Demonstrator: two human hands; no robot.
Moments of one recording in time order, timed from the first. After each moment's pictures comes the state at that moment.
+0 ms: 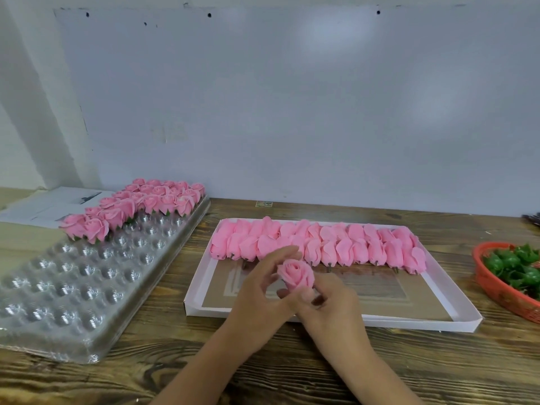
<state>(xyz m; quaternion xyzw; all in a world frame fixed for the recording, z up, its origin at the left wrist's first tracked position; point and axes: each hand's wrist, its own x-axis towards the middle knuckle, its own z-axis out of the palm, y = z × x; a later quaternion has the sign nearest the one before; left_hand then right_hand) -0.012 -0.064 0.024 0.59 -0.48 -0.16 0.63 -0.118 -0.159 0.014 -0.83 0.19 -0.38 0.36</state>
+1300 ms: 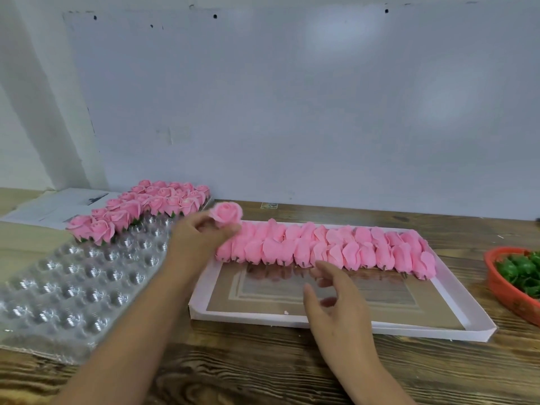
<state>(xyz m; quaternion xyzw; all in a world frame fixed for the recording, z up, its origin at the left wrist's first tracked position) 0.084 -0.046 0.079 0.69 -0.26 -0.08 0.67 -0.117 -0.160 0.004 -0.79 0.26 -0.40 0.38</state>
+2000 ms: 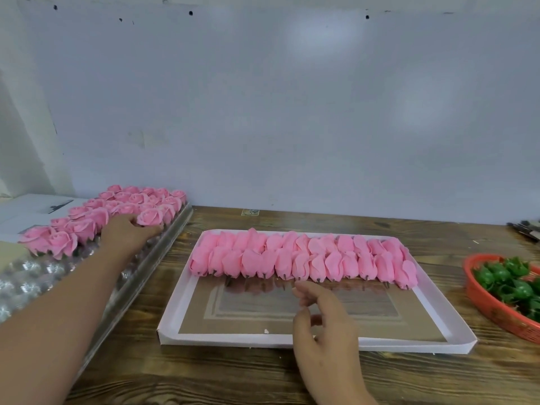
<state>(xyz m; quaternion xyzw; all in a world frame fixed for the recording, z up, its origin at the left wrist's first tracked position) 0.242 -0.048 0.046 0.89 -0.15 0.01 0.44 -0.117 -0.155 0.008 -0.77 0.23 -0.47 0.36</state>
